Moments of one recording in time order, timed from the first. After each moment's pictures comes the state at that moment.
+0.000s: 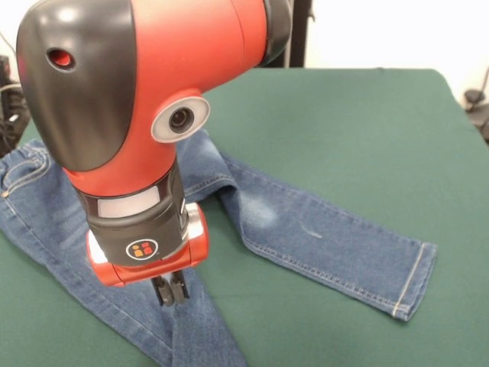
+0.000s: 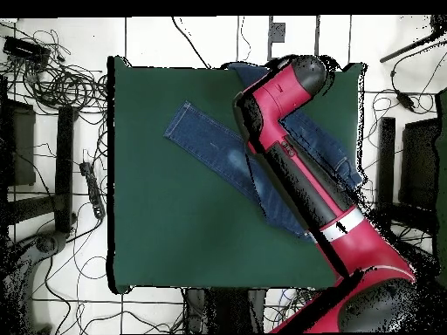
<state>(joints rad) -0.73 -0.25 1.25 1.49 1.95 -1.25 2.12</state>
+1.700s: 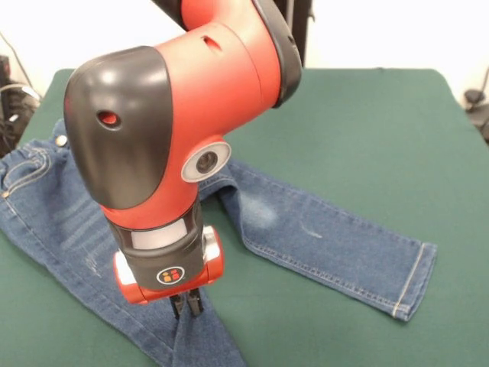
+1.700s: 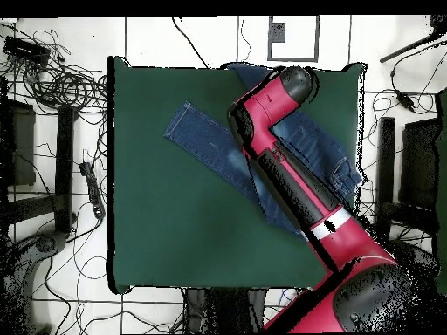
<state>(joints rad) -0.72 -0.15 1.24 1.48 1.85 -1.25 2.12</state>
